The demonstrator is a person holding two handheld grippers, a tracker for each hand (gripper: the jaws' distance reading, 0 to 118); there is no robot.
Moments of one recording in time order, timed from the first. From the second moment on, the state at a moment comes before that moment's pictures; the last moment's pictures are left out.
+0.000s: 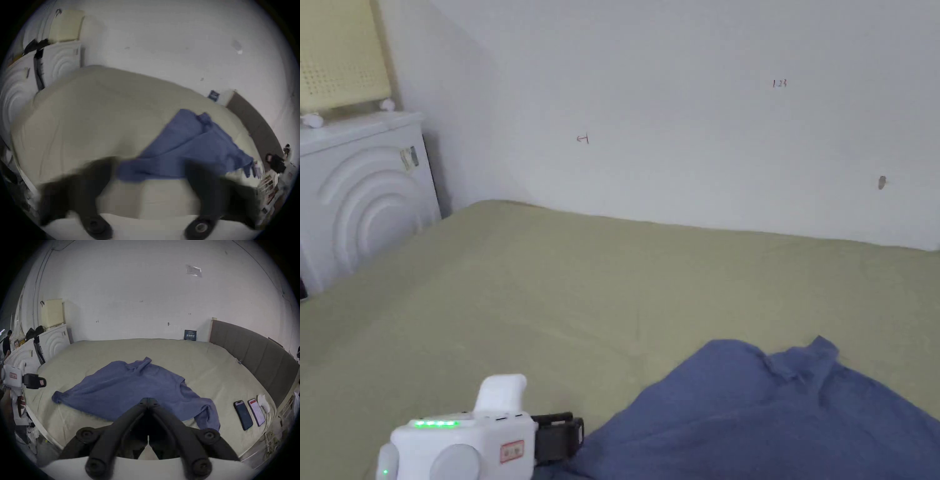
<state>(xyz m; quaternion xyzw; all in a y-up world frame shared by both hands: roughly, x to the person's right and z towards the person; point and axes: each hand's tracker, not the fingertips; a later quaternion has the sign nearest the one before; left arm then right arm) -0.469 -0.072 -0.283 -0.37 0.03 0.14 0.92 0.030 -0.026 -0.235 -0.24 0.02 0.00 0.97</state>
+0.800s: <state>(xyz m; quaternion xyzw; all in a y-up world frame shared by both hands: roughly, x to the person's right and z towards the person) -0.446 -0.131 -0.324 -0.43 0.00 0.03 0.90 0.080 -0.045 -0.522 -0.39 0.18 0.08 0.90</state>
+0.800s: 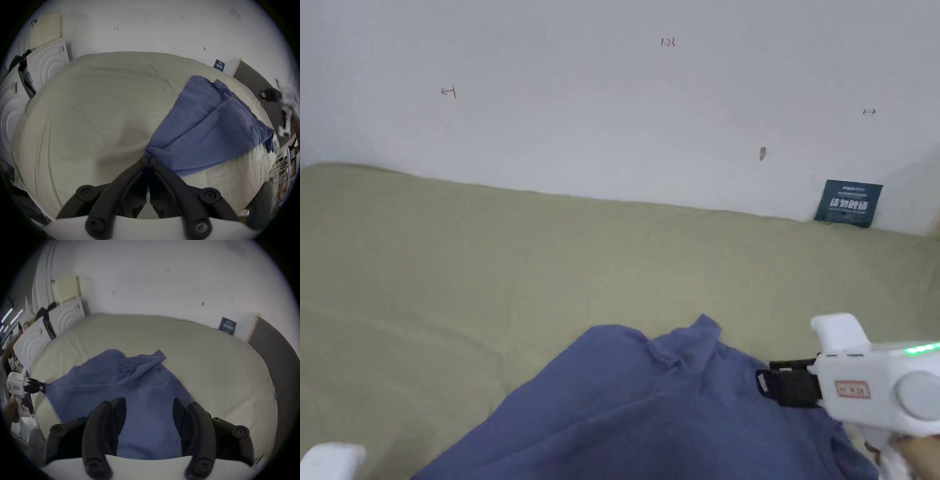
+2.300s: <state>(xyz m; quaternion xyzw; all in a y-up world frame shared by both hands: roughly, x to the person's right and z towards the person) -0.447 0.097 -0.448 -0.28 -0.07 -0.05 0.96 0.105 0.198 -0.583 -0.19 0.12 0.15 0.96</state>
